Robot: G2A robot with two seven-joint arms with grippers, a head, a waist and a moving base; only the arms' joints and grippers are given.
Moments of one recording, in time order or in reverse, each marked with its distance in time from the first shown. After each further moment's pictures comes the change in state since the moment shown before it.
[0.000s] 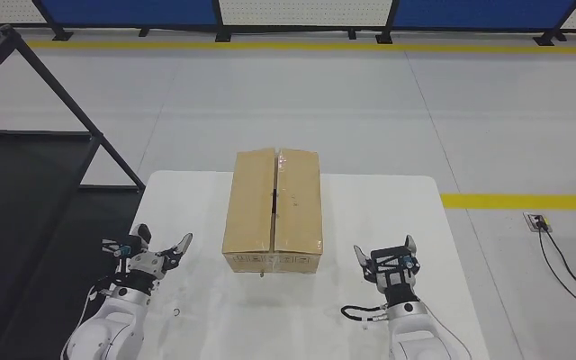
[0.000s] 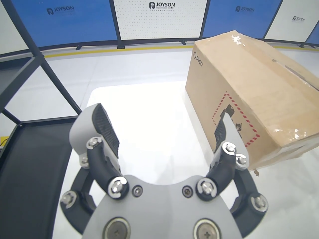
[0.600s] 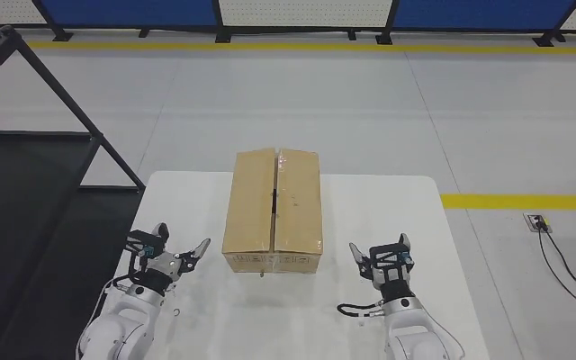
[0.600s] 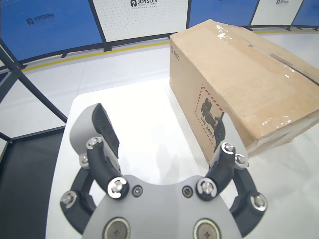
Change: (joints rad) left arm -0.028 0.001 0.068 0.012 0.089 -0.062 -0.012; right arm 0.037 -0.019 -0.002 0.067 0.086 -0.024 -0.056
